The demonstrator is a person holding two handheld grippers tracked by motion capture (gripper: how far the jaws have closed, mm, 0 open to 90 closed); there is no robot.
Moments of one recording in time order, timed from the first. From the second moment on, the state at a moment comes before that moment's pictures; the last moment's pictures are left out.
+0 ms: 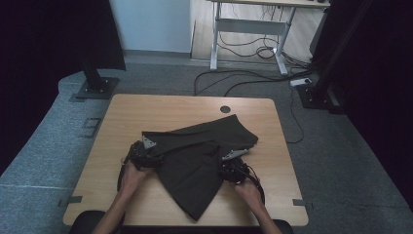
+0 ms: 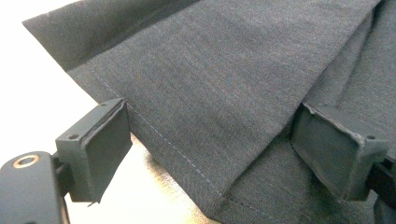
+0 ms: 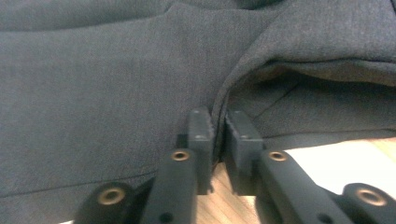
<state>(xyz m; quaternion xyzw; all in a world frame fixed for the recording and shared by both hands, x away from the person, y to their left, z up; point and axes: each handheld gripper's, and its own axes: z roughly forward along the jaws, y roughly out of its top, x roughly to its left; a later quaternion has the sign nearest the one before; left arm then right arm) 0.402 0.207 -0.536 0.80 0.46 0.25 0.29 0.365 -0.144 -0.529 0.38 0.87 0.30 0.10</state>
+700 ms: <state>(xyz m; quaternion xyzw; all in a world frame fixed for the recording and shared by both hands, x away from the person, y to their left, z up) 0.359 0.182 -0.543 0.81 0.46 0.21 0.29 0.488 -0.147 -0.528 0.45 0.83 0.29 0.15</state>
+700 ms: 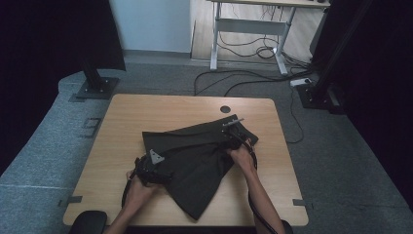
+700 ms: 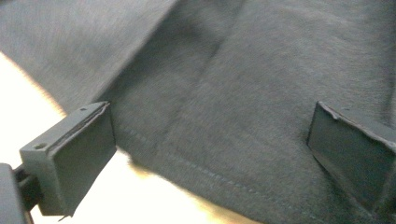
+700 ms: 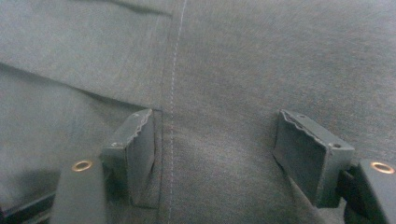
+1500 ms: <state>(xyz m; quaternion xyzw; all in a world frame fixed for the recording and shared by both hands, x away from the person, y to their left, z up) 0.403 0.200 -0.530 0.80 0.48 0.18 0.30 0.390 -0.151 -0.532 0.43 0.83 0.33 0.13</state>
